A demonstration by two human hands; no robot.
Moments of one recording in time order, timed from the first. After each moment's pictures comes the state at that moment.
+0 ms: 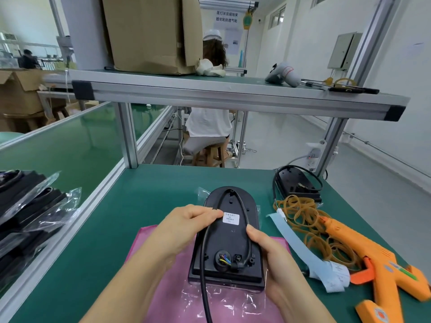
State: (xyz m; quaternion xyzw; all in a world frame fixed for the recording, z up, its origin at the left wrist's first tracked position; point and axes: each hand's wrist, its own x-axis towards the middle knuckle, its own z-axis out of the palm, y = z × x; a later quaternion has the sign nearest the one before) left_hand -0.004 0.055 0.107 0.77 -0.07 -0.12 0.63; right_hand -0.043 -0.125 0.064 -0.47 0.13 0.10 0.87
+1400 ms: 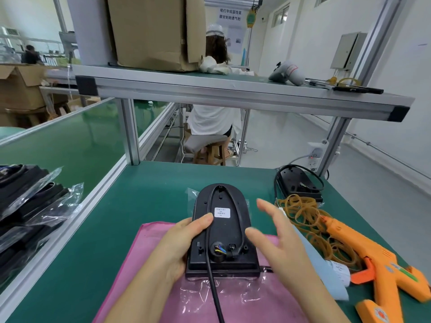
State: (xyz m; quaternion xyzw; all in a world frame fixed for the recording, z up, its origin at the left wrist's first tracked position) left_hand 0.000 0.048 0.062 0.54 0.07 -0.19 0.82; right_hand -0.054 -0.142 0.082 -0.86 -0.06 -0.17 0.49
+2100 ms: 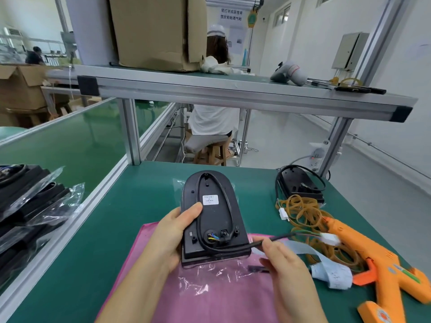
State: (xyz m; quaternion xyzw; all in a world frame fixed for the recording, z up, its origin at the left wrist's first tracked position) left_hand 0.012 0.062 0.065 0.52 0.06 -0.13 0.84; right_hand -0.073 -0.129 0.046 -0.66 0.10 -0.10 0.74
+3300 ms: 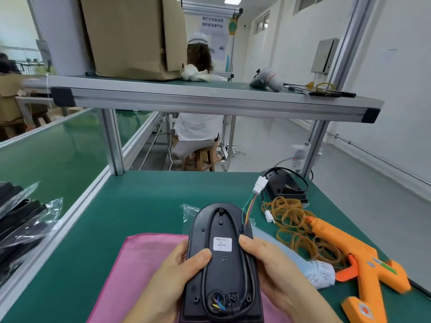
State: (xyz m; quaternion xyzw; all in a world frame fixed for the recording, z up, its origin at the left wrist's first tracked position) left_hand -0.035 0.045 0.043 0.54 -0.04 -0.22 0.81; right_hand -0.054 -0.142 0.069 -0.55 0.04 0.12 0.83
